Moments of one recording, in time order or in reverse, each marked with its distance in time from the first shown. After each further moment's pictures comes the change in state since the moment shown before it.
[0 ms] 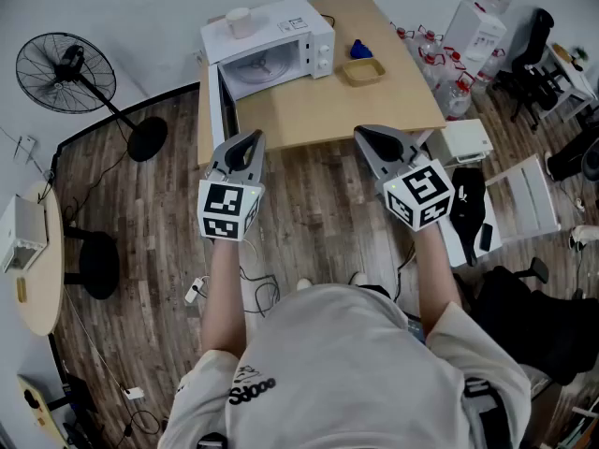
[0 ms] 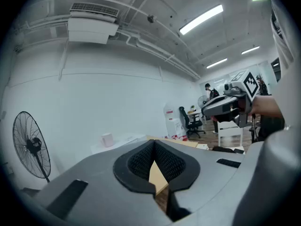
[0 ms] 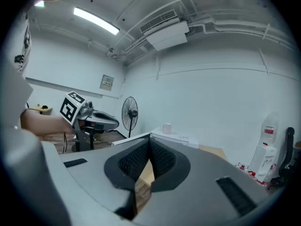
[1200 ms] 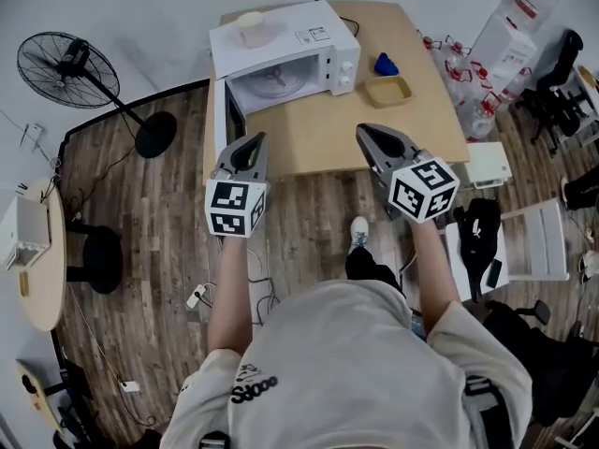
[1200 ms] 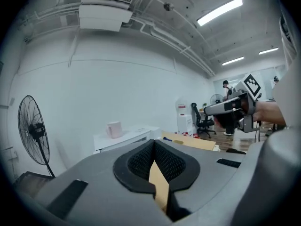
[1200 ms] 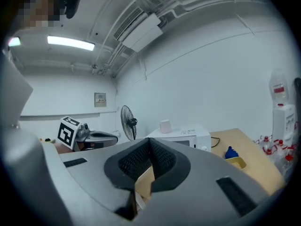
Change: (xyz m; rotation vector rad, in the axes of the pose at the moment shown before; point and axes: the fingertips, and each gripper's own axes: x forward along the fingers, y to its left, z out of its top) left arm 0.108 0.089 -0.046 -0.103 0.071 0.112; right arm 0.137 -0.088 -0.027 0.288 -0.062 0.097
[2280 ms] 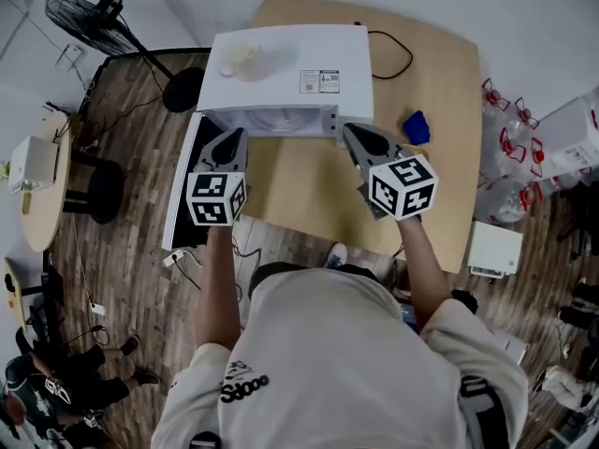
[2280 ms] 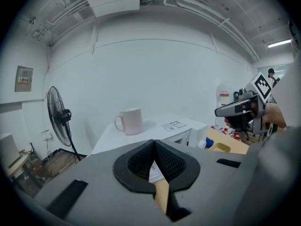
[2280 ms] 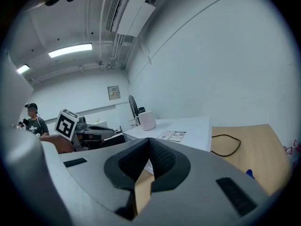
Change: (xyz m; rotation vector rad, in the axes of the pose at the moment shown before) left arm 0.223 0.099 -0.001 -0.164 0.215 0.409; right arm 0.204 -0.237 0.003 0.026 0.177 0.311
